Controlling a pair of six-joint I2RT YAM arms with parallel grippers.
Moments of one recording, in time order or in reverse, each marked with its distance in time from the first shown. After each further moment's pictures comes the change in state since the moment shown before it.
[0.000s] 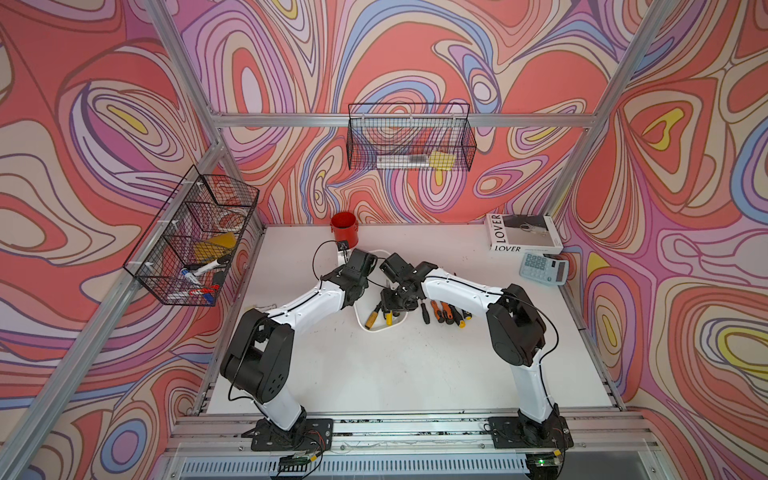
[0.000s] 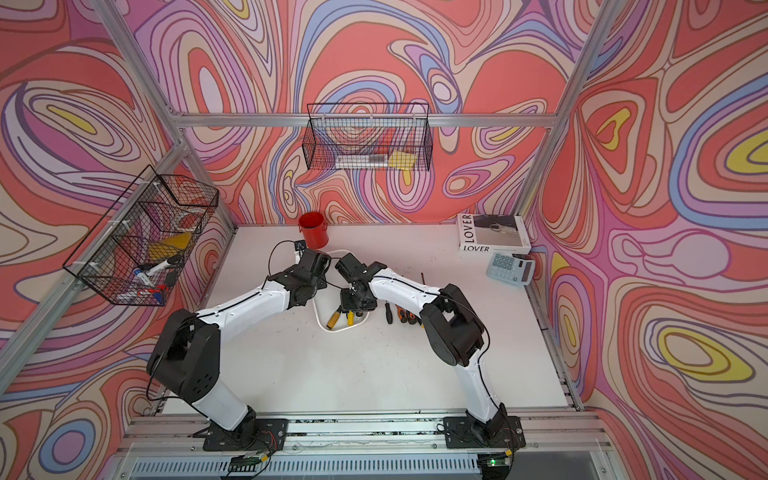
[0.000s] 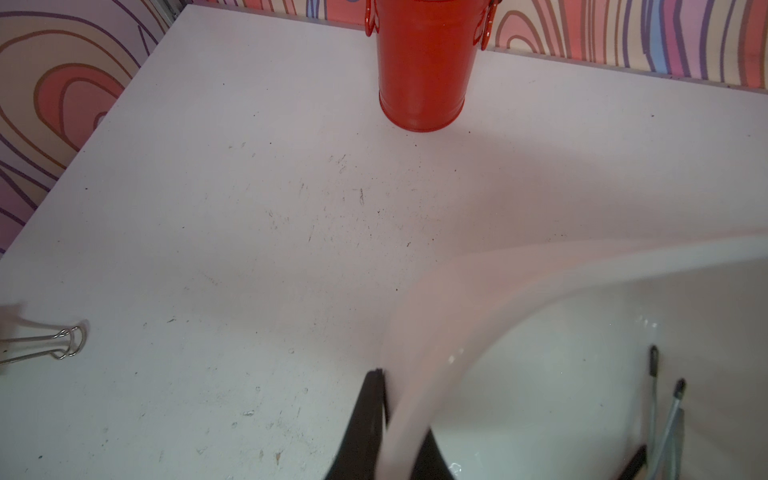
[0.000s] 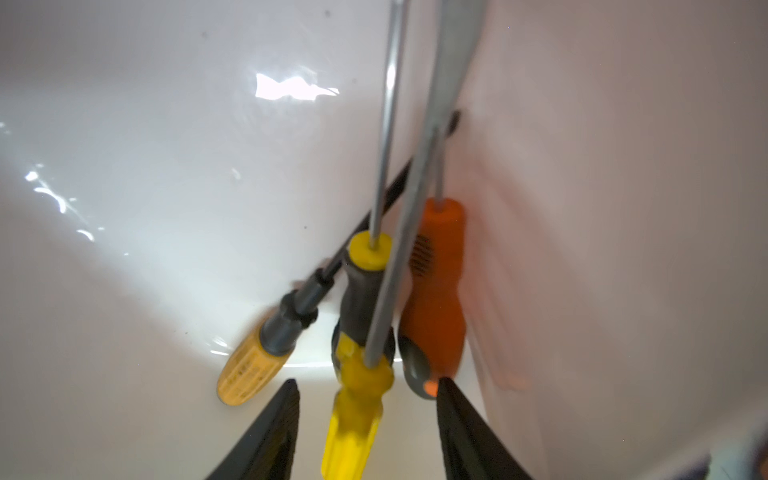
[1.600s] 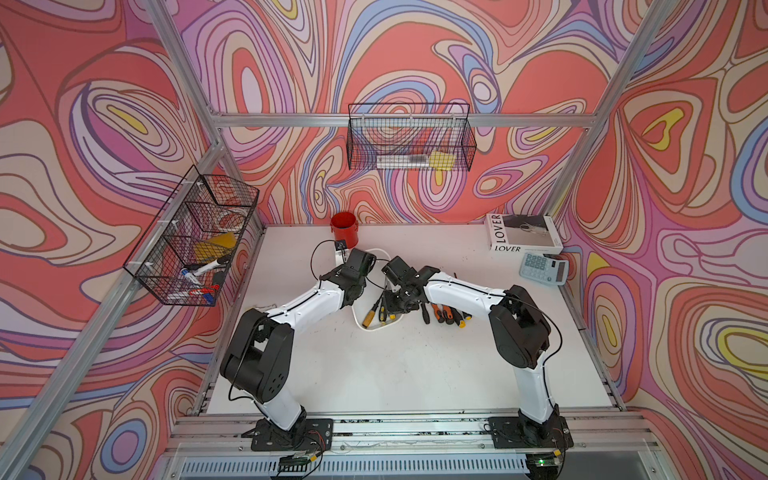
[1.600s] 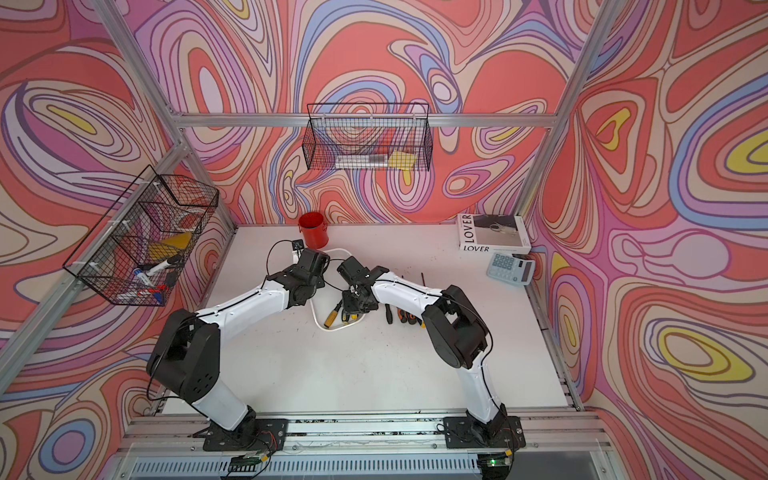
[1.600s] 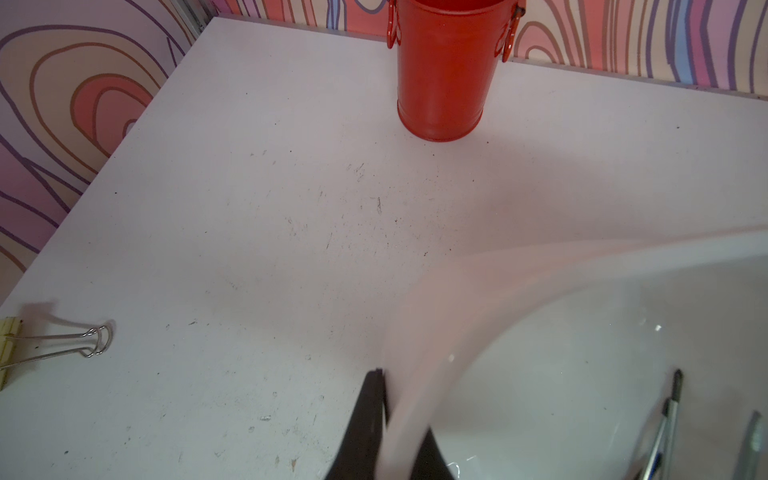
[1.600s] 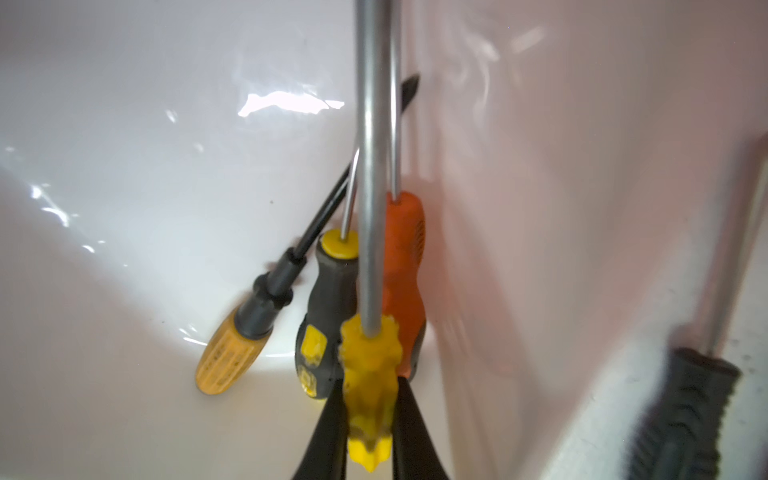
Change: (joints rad) left arm 0.012 0.002 0.000 -0.002 -0.036 0.002; right arm 0.004 -0.046 -0.076 0.092 0.014 -0.007
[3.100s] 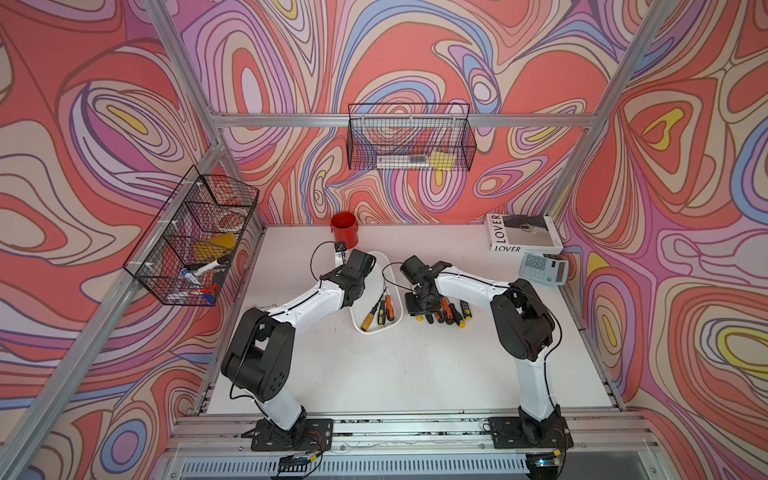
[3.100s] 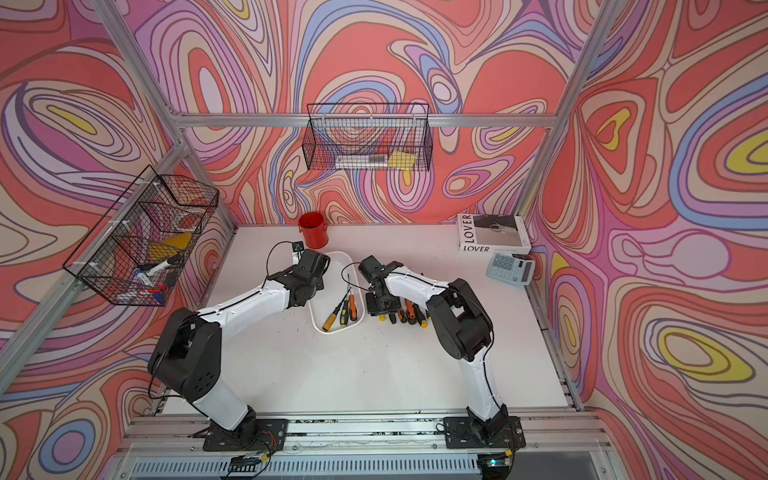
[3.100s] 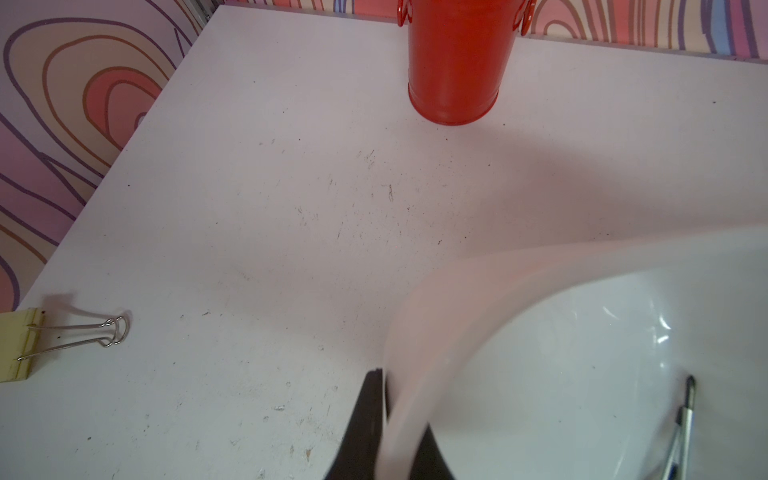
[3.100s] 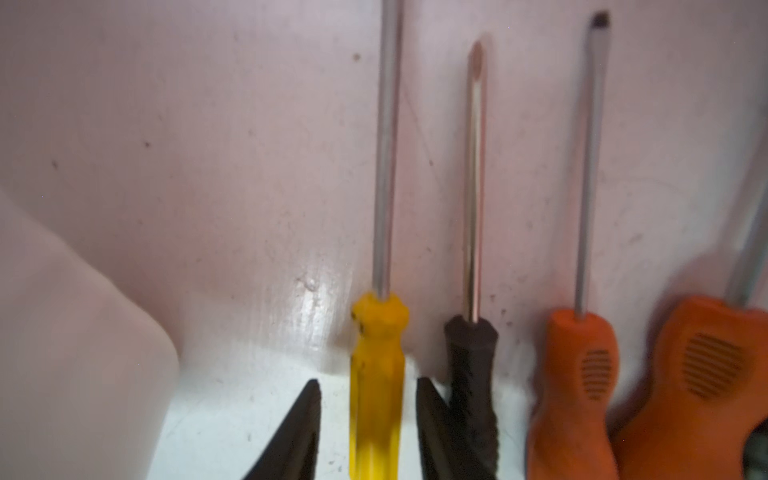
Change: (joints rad) left arm 0.001 0.008 0.002 -0.035 -0.010 0.005; right arm -0.121 0.037 -0.052 -0.156 0.059 -0.109
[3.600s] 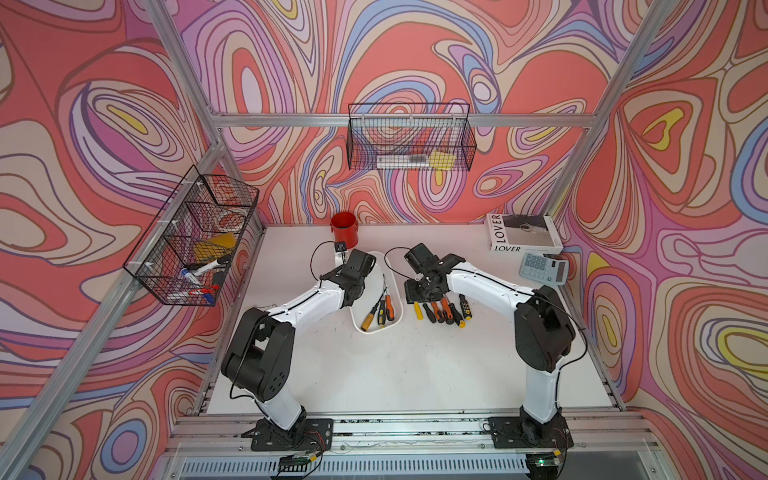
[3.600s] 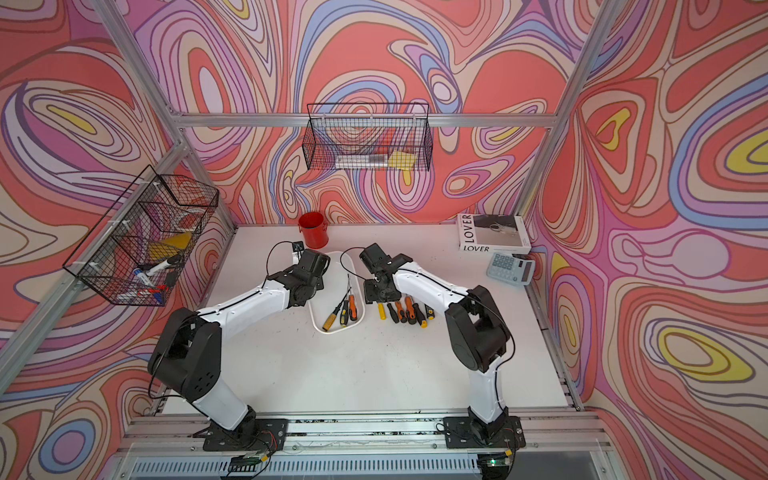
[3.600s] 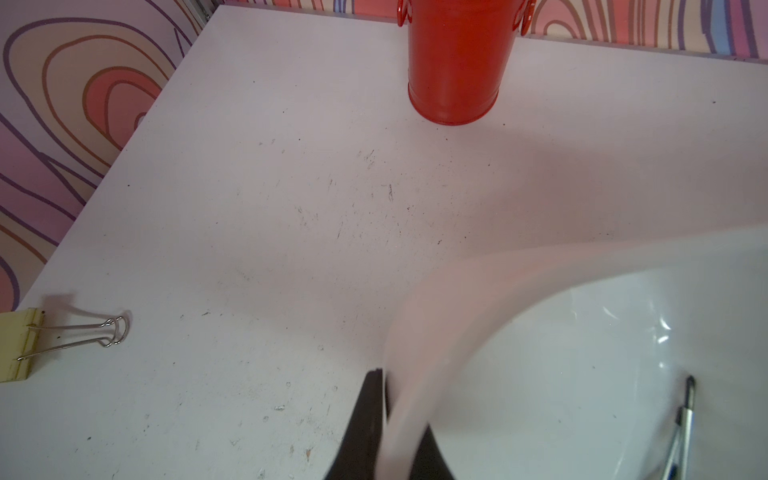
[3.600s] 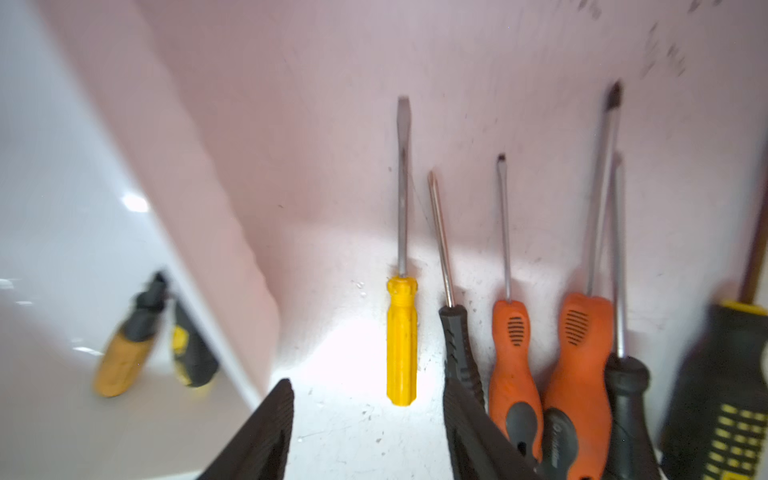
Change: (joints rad) left arm 0.000 0.000 0.000 0.000 0.000 0.000; right arm 0.000 -0.192 0.009 0.051 0.025 0.002
